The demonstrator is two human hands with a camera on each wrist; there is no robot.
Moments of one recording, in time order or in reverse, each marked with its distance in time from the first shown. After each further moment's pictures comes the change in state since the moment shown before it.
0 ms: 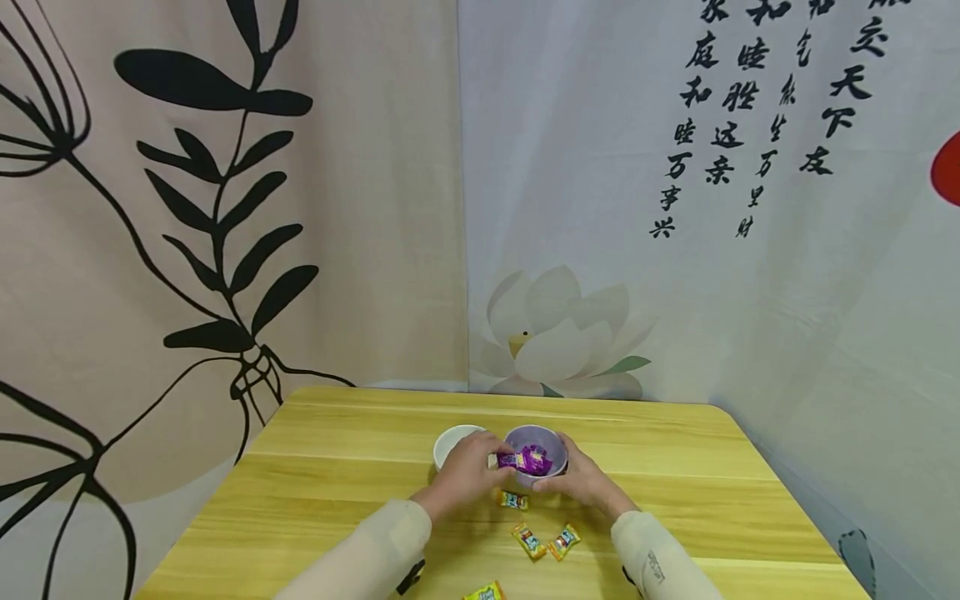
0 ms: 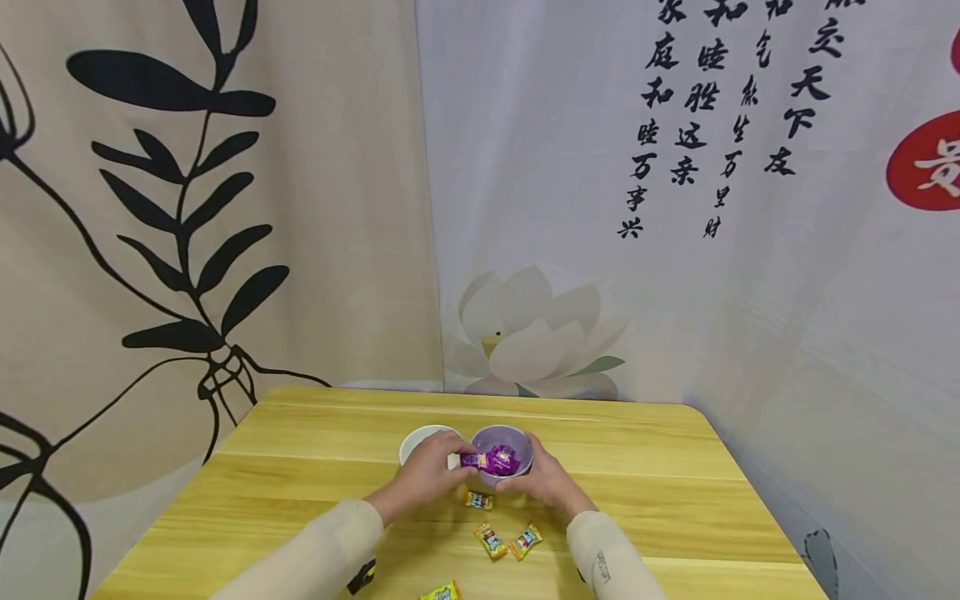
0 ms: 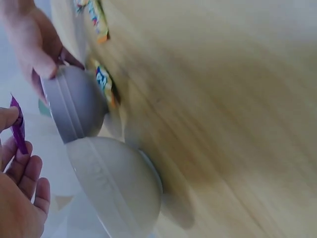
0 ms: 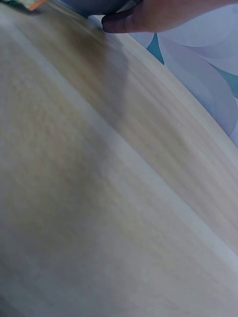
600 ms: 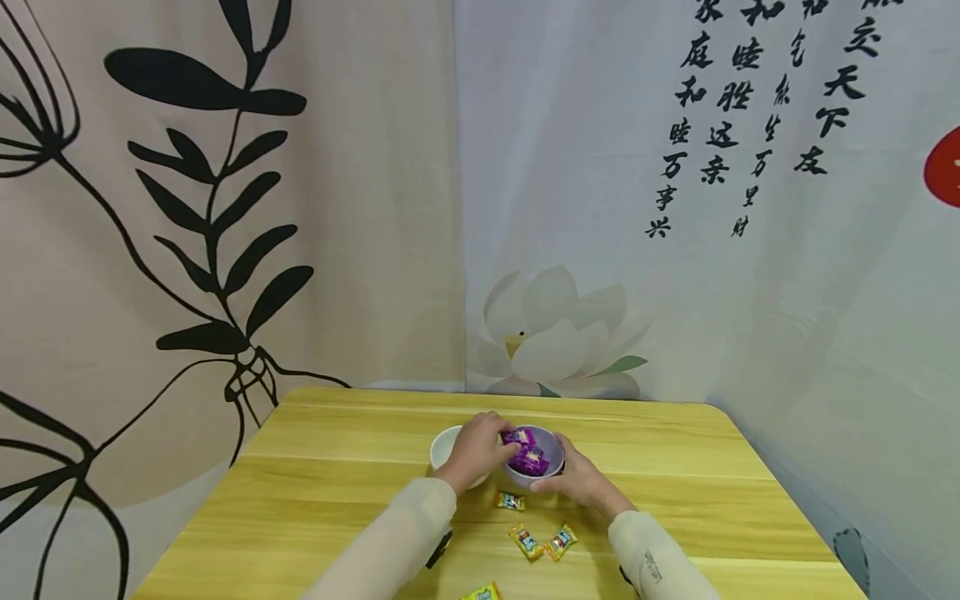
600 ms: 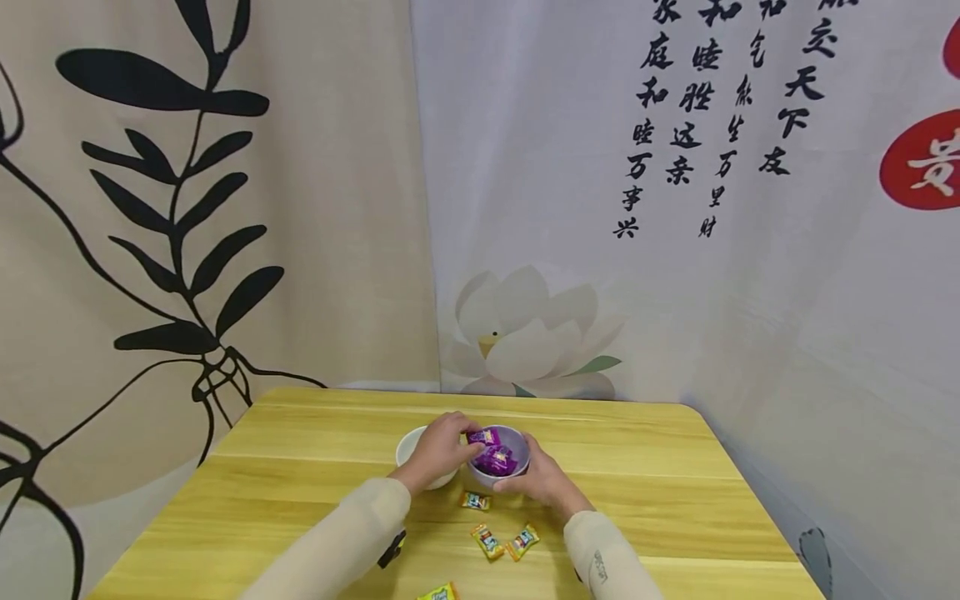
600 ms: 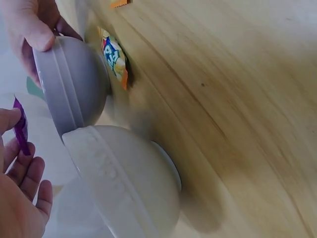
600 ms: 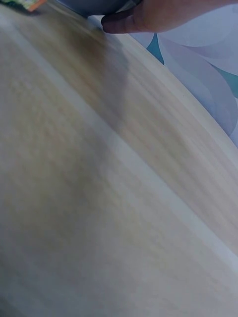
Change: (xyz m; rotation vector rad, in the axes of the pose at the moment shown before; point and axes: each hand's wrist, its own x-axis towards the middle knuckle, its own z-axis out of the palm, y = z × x) left_hand 0.040 0.002 0.008 0.058 0.051 -0.064; right_hand 0.001 0.001 -0.004 -0.013 -0.021 -0.044
